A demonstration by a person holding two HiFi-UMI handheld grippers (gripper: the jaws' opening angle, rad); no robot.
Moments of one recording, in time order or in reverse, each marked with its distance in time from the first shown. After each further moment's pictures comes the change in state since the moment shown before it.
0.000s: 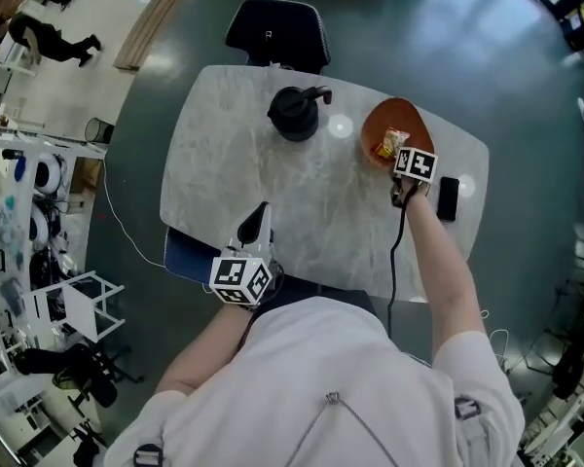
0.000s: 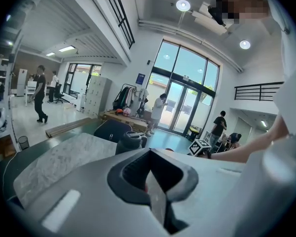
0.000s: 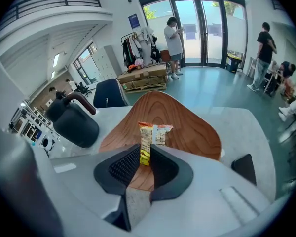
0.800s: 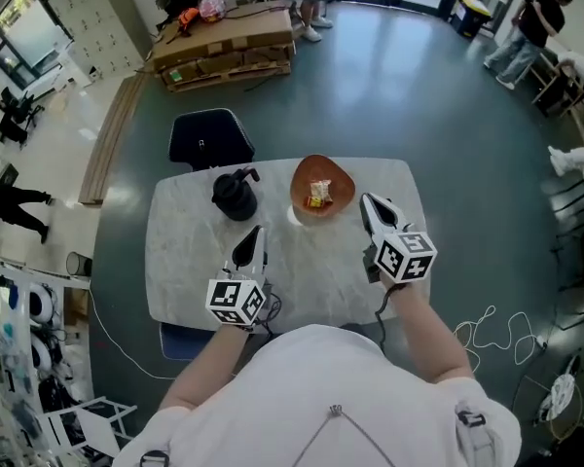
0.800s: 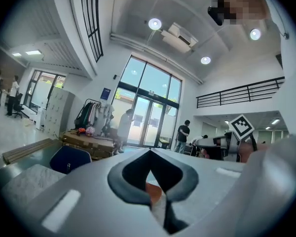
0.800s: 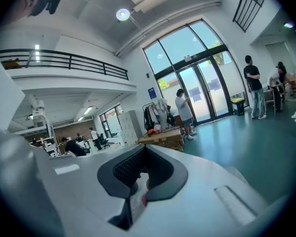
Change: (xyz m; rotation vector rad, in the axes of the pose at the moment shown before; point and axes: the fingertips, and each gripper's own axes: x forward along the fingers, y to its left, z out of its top) left arm 0.014 -0.141 0.088 0.173 -0.176 -0.369; right arm -0.372 0.060 0.032 -0.034 -0.739 0.227
